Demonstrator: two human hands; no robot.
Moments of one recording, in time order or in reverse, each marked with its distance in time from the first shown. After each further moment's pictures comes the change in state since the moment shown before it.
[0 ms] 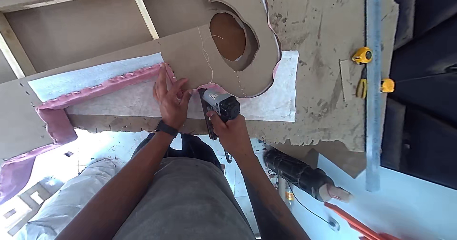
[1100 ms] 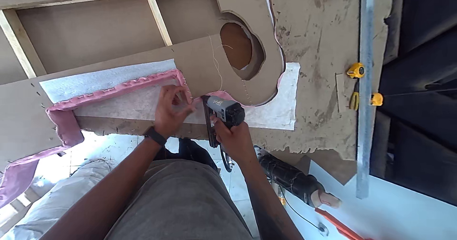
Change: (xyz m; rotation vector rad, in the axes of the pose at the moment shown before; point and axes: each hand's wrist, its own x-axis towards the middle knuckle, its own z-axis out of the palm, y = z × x) left_hand 0.009 -0.031 -0.048 -0.347 -0.245 -0.057; right_hand 0.002 -0.018 0.014 0.050 -0.062 0.051
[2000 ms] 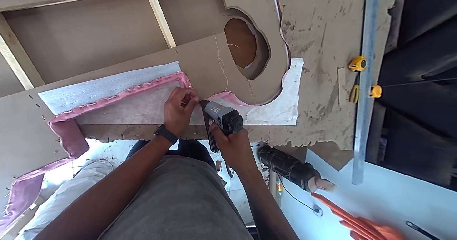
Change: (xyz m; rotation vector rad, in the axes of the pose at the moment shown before) left_hand 0.015 0.001 0.011 -0.086 -0.014 -0.104; right_hand -0.009 -0.020 0.028 -0.109 0.048 0.101
